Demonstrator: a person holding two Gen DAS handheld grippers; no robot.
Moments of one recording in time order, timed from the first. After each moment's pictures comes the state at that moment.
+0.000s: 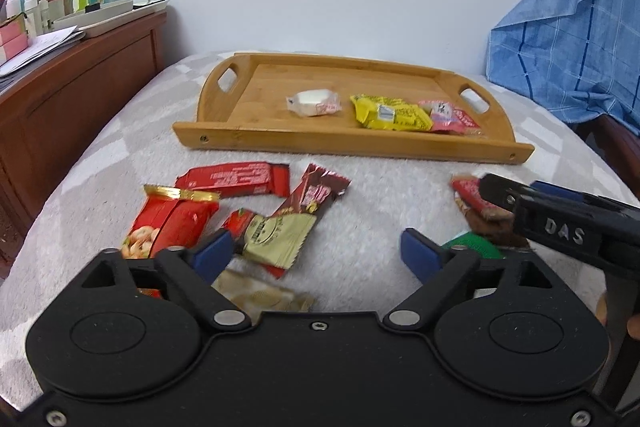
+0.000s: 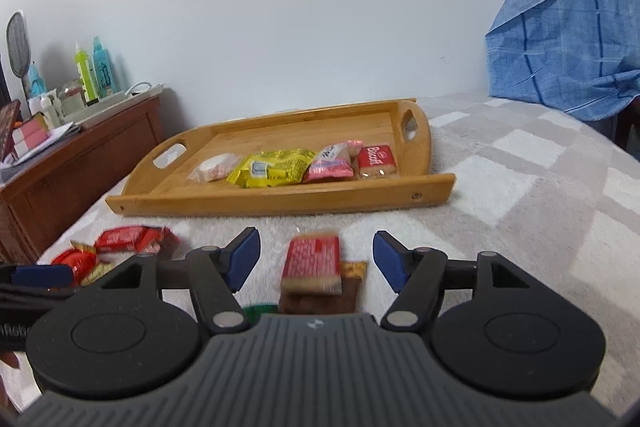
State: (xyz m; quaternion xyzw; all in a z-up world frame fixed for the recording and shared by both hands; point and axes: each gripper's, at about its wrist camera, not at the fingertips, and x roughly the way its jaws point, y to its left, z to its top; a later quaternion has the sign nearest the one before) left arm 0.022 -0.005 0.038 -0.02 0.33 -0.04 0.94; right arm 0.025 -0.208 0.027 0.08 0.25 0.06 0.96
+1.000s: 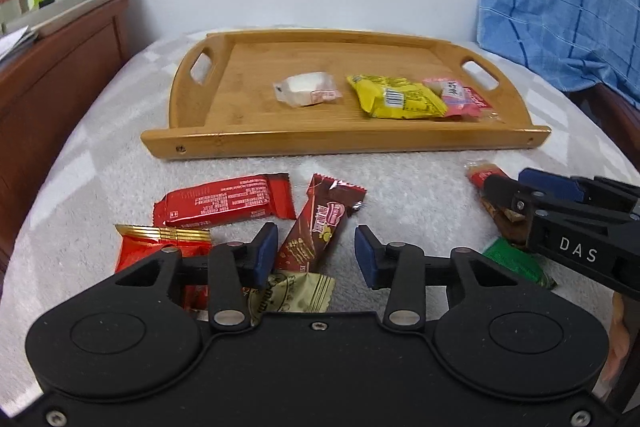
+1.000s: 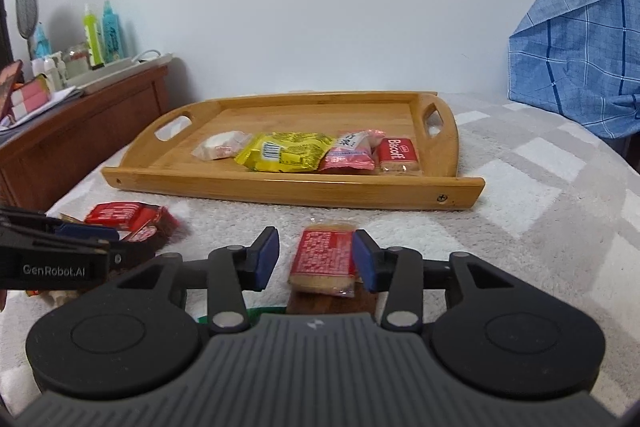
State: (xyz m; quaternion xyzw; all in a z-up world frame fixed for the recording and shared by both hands) left arm 0.083 0.004 0.027 0.01 0.38 -0.09 0.92; right arm 0.050 -0.191 0.023 0.04 0.28 0.07 0.96
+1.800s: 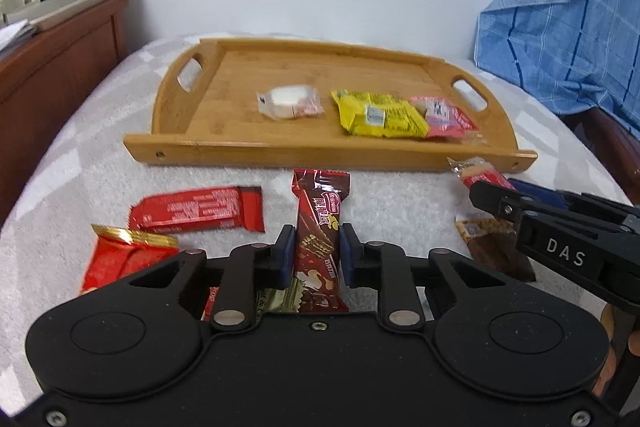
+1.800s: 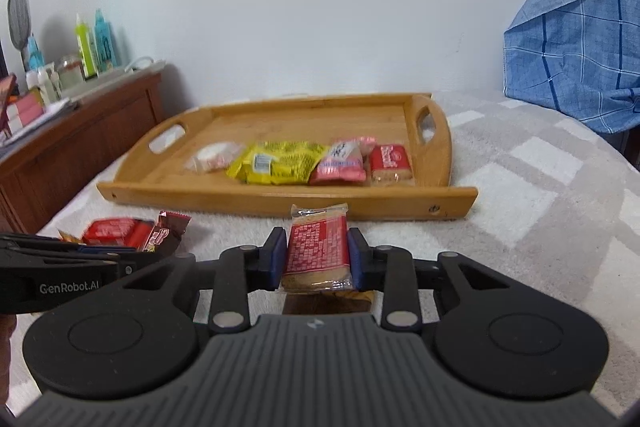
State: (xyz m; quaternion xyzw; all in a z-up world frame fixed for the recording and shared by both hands) left arm 0.080 -0.011 0.037 -0.02 0.36 -0.09 0.93; right arm 0.055 -0.201 0.034 0.06 0.28 0.07 0.95
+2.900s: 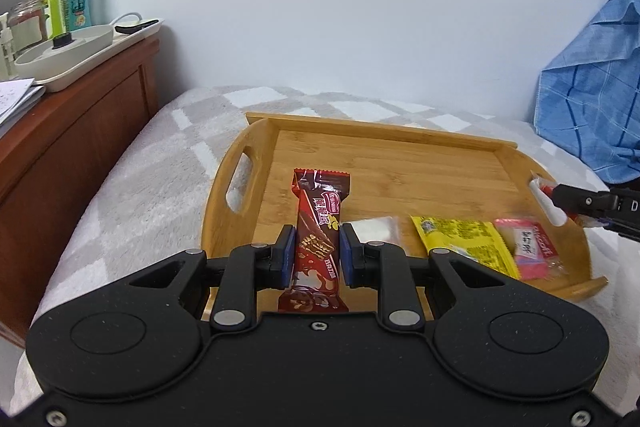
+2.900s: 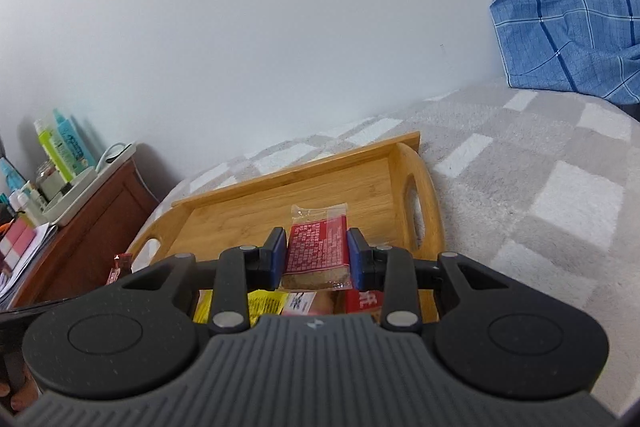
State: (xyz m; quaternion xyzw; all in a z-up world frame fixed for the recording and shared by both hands) left arm 0.197 0.025 0.067 -0.03 0.34 -0.03 0.94; right arm 0.180 -0.264 0.059 0.19 0.29 0.07 0.93
